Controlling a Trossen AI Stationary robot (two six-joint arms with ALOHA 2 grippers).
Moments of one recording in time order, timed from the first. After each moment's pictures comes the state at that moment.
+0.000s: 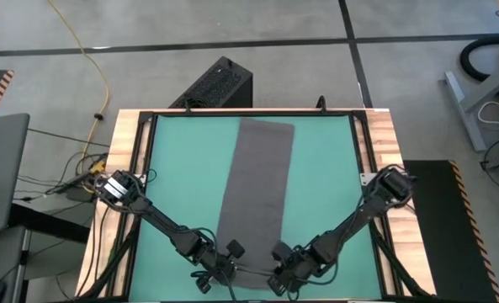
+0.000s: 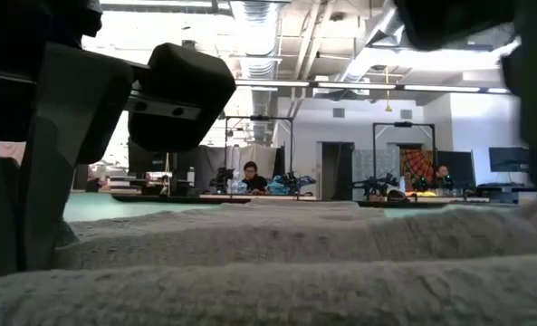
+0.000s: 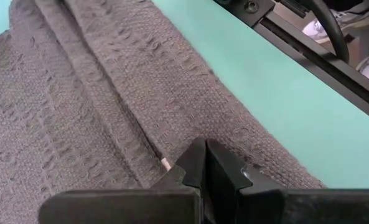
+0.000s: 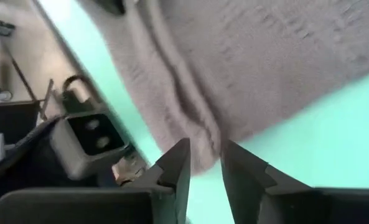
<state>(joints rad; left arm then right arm) -0.61 1.99 1.14 -0.11 0.02 0.17 0.70 1.93 1.29 -0.30 0.16 1.46</state>
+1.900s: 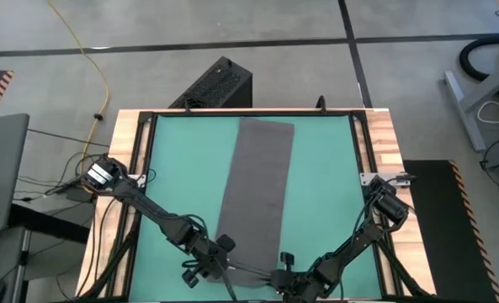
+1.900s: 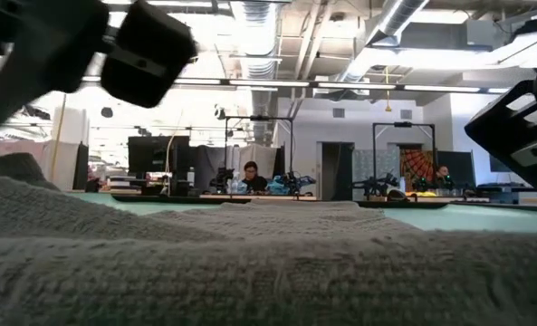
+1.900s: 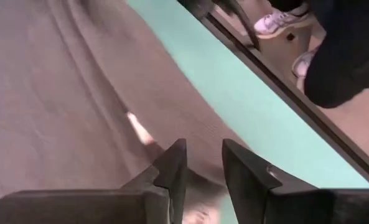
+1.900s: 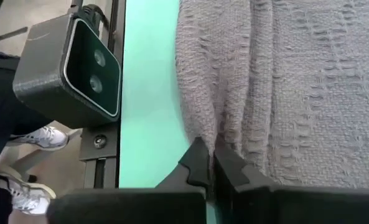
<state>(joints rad) -0.58 1.79 1.12 -0.26 0.20 0.10 0.84 2.16 1.31 -0.08 0.48 0.84</state>
